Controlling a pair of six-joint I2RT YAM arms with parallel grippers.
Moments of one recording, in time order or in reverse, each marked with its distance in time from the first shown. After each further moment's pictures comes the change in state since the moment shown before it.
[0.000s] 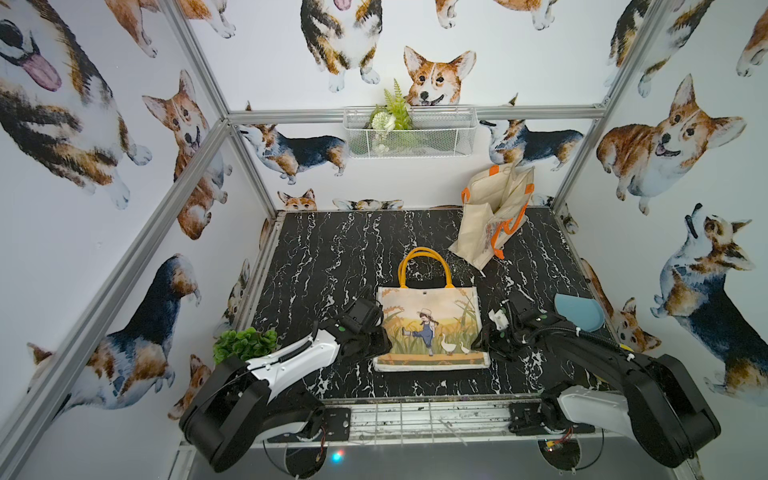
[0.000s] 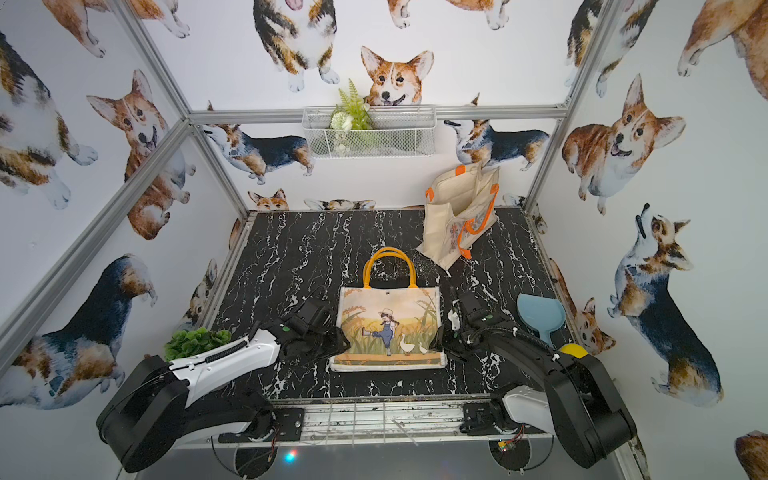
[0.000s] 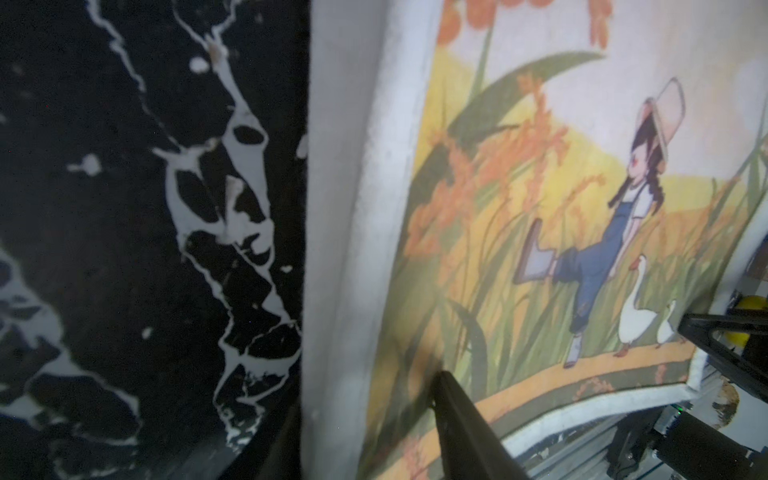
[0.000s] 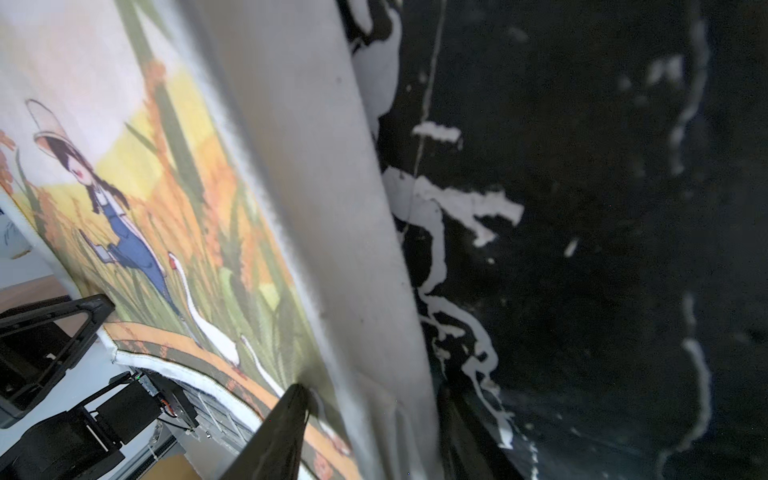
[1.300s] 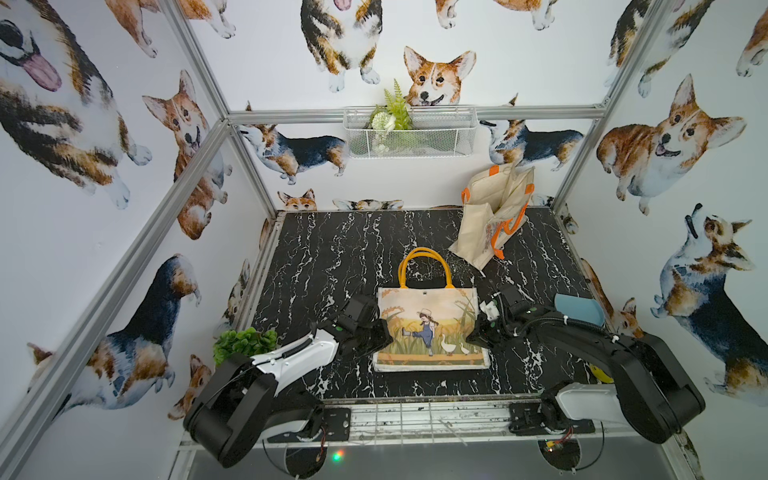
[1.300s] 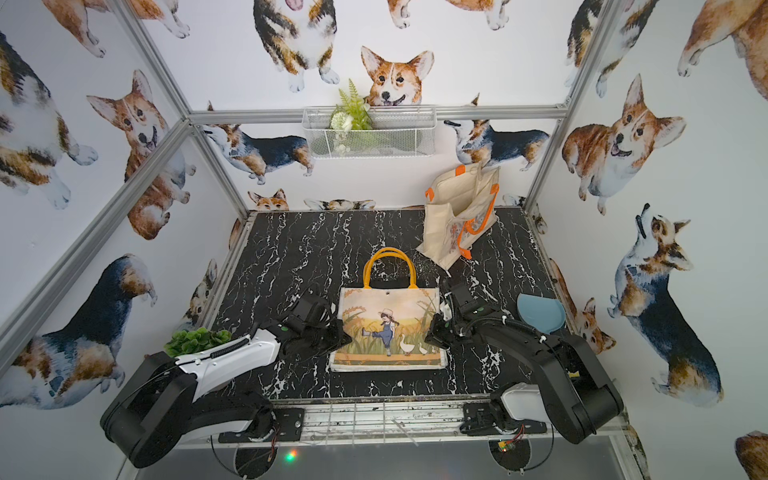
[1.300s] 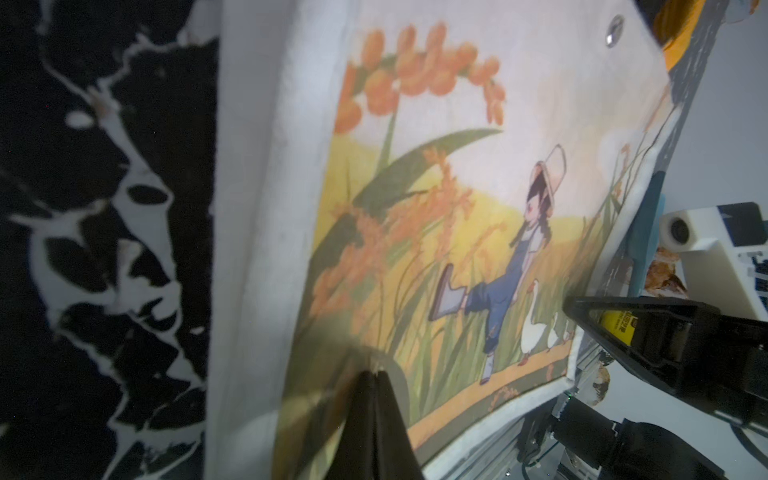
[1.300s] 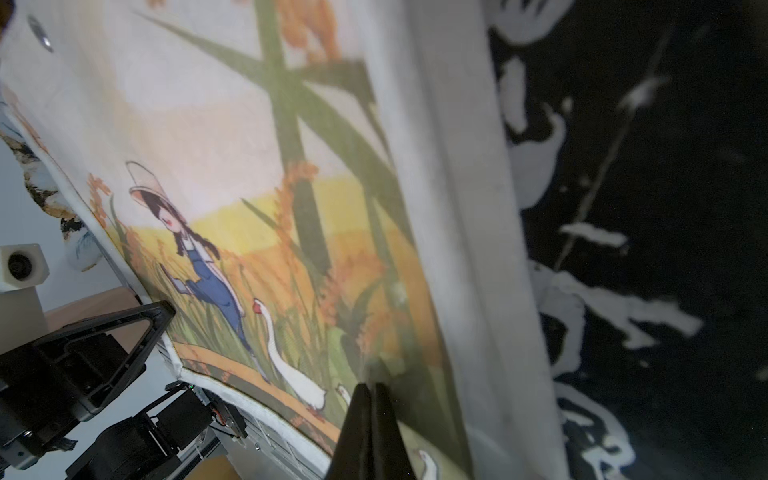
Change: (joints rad) left arm 0.065 0.053 -0.045 0.217 0.142 -0.085; right arm 0.031 0.117 0.058 0.148 -0.045 0.112
